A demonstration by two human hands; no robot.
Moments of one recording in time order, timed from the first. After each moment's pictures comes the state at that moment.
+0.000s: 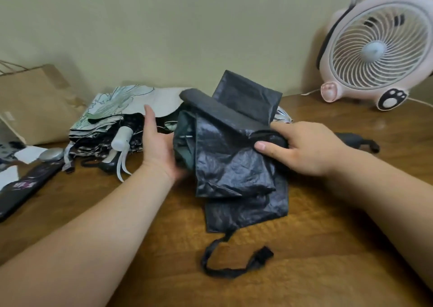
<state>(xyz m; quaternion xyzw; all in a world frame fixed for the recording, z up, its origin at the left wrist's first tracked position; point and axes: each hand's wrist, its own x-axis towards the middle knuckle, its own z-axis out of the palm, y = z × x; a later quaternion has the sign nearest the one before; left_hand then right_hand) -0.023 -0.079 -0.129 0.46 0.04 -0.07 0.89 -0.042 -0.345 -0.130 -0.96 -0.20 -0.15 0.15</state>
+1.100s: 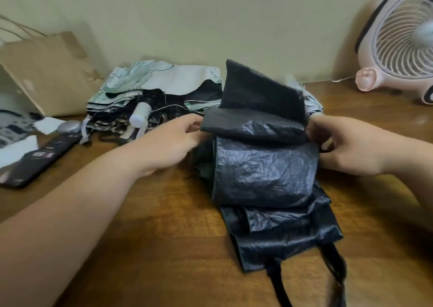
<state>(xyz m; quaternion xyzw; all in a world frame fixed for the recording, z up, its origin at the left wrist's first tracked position) -0.056 -0.028 -0.116 0.92 -0.09 -0.05 0.38 -0.041 -0.361 -0.133 -0.95 -0.19 0.02 0.25</state>
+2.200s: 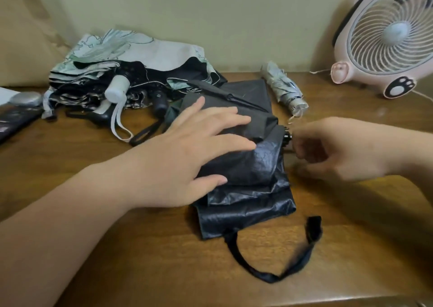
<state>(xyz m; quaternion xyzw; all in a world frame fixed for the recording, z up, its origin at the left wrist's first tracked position) -0.117 -0.046 -0.127 0.88 -0.44 0.11 0.11 -0.096 -0.344 -0.105 -0.96 -0.24 0.07 0.08</state>
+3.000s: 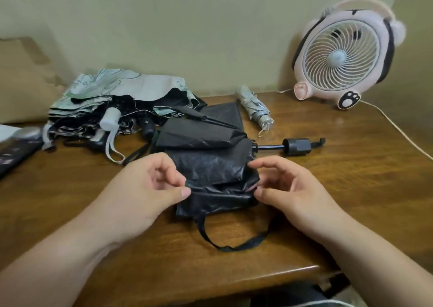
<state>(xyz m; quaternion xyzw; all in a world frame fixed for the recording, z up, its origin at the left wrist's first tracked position) -0.182 -0.051 -0.122 0.86 -0.06 -0.01 0.51 -0.186 -0.316 -0.156 -0.76 -0.10 0.01 0.64</state>
